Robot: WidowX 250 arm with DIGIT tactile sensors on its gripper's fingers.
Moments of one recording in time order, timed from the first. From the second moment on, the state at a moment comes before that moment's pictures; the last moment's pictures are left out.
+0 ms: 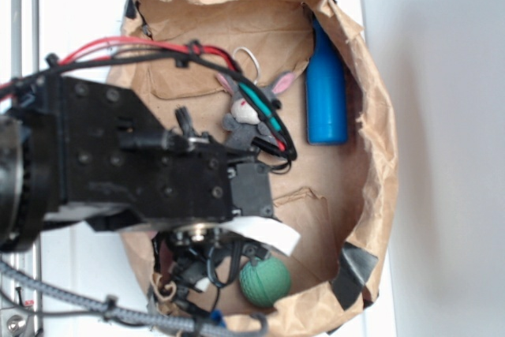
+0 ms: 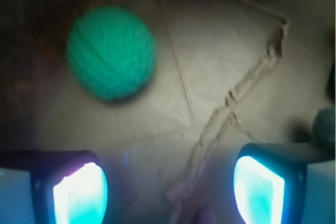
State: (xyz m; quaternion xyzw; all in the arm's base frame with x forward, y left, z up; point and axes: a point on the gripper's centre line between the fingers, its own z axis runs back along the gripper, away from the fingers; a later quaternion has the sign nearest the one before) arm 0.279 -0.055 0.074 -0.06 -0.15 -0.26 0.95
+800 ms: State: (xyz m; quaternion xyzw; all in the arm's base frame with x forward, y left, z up) arm 0.307 -0.105 0.057 -0.12 -0.14 -0.25 0.95
